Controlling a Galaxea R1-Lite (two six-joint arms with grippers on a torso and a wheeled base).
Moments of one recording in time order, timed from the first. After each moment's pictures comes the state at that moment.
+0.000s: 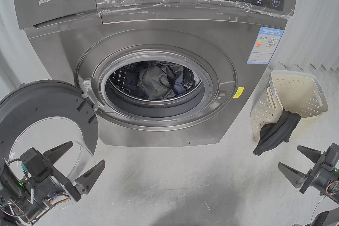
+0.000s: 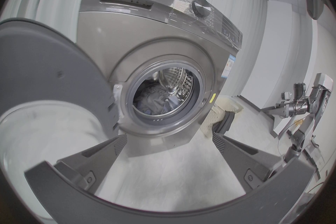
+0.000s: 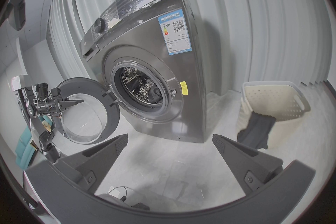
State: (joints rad) left arm -0.67 1.20 -0.02 -1.12 0.21 -0.10; right arm 0.52 1.00 -0.02 -0.84 -0.08 0.14
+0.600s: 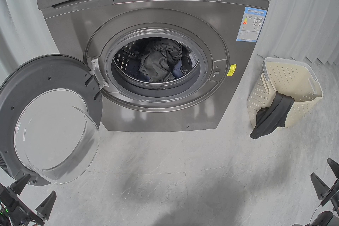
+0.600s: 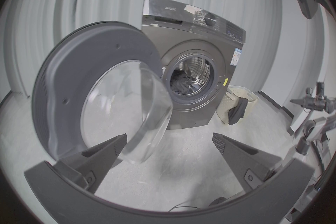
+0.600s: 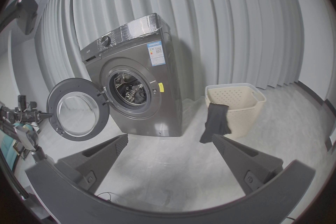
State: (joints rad) left arm -0.32 0.39 -0.02 -0.24 0.10 -0.08; right arm 0.28 0.37 -0.05 -0.27 -0.06 0.10
